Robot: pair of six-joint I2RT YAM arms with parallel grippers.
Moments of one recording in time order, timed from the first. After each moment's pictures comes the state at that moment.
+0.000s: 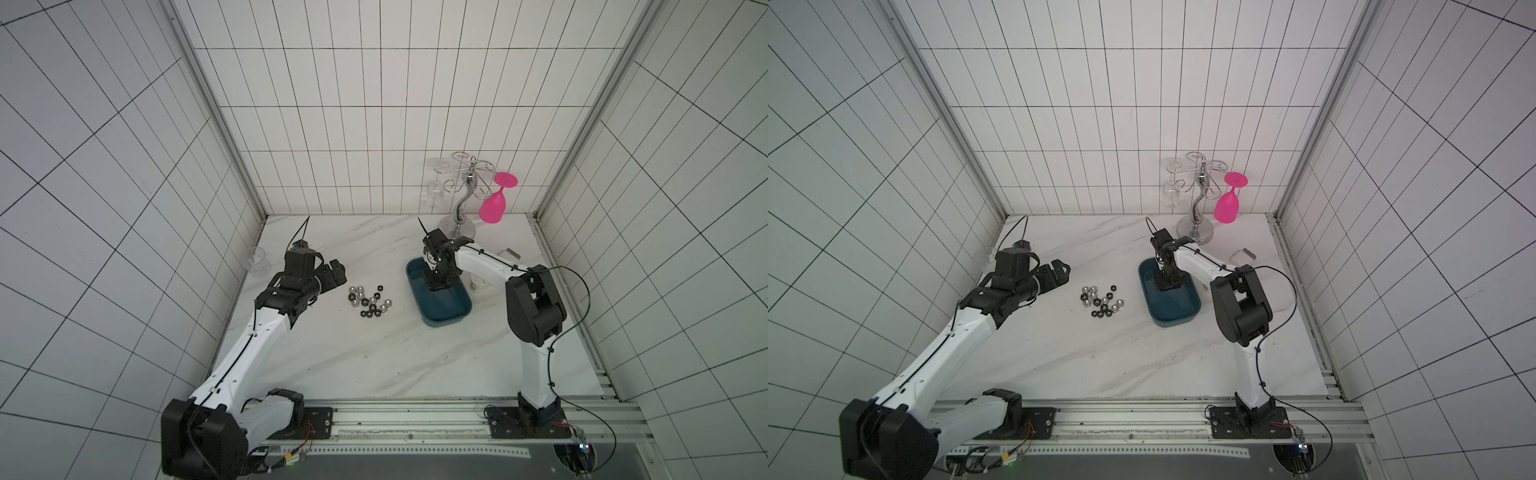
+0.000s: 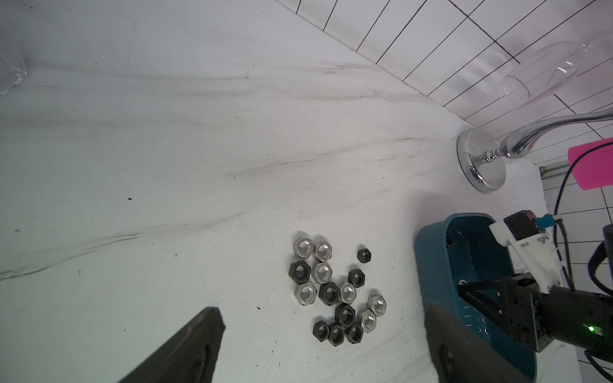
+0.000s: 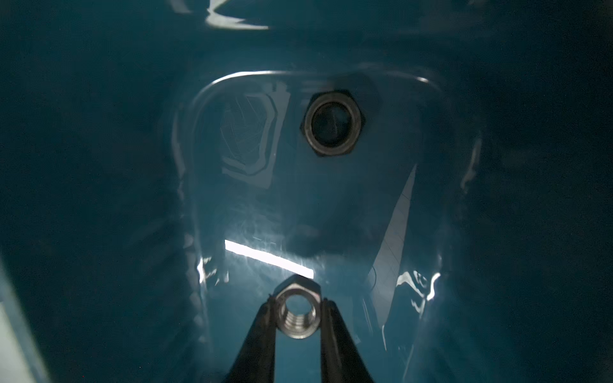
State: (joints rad) left arm -0.20 1.12 0.90 -0.49 0.06 -0.58; right arm 0.60 2.09 1.61 -0.90 -0.03 0.19
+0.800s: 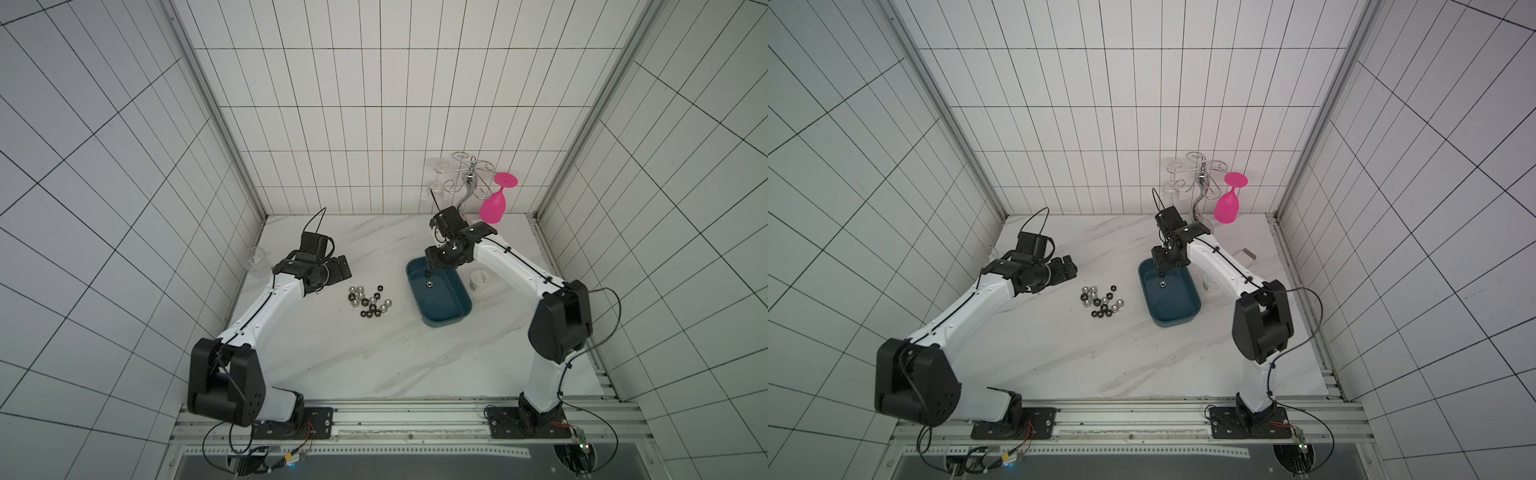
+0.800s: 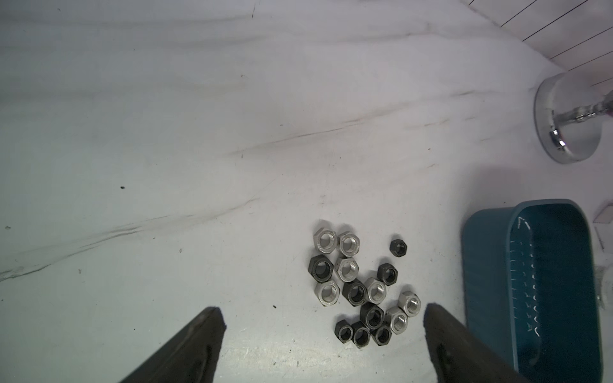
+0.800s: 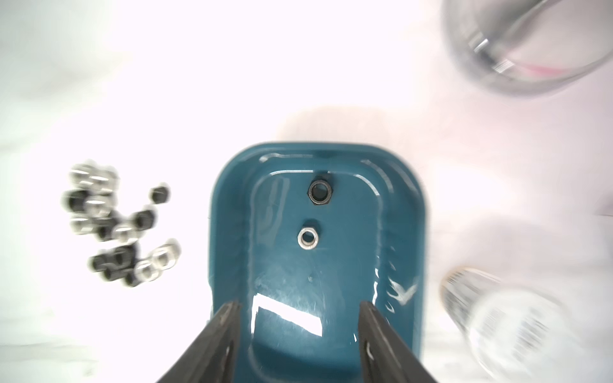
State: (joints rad) left arm -0.20 1.48 1.14 -0.68 0.06 -0.53; right arm 0.59 1.78 1.67 -0.92 0.00 0.20
